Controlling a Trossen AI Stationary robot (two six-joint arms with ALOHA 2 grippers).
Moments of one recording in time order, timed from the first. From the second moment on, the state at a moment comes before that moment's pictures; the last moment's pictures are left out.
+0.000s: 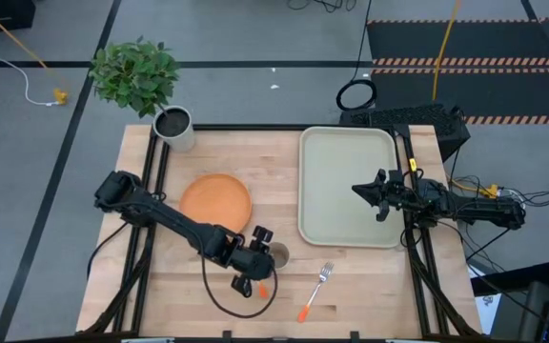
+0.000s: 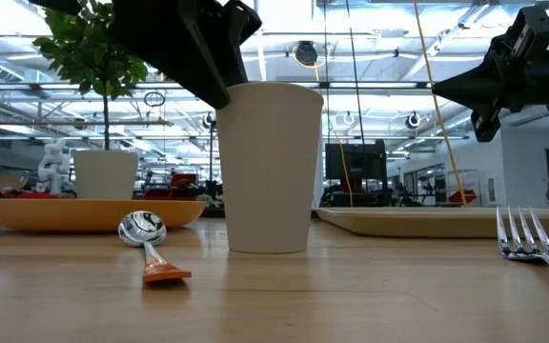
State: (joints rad) left arm -0.43 1.81 1.34 -0.55 -0.21 0.13; right arm -0.06 0.01 0.01 0.03 0.16 0.49
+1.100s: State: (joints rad) left arm -0.28 1.73 1.58 -0.32 -0.32 0.60; right arm -0.06 0.04 0.02 0.03 0.01 0.40
